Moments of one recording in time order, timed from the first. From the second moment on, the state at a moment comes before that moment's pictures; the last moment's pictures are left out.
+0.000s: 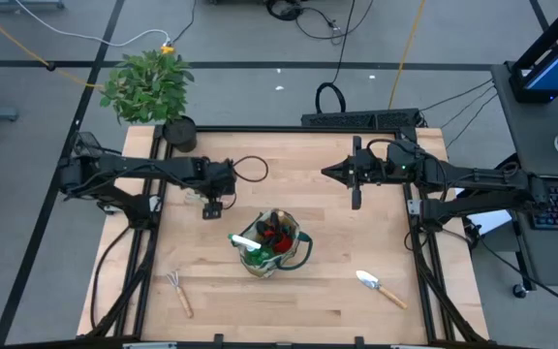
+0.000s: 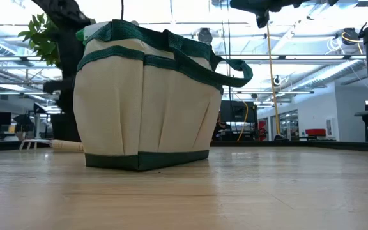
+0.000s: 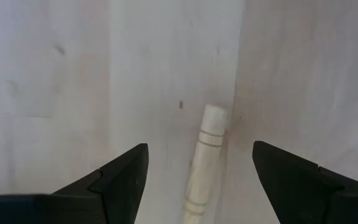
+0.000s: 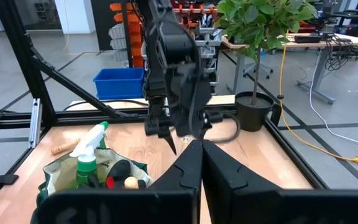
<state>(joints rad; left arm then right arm) 0.28 1.39 0.78 -0.72 -0.05 0.23 -0.16 0.96 0.81 0.03 -0.10 0.01</state>
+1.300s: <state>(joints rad) 0.31 1.50 0.68 -0.50 0.03 0.02 -0.16 0.96 0.81 0.03 -0.07 0.02</state>
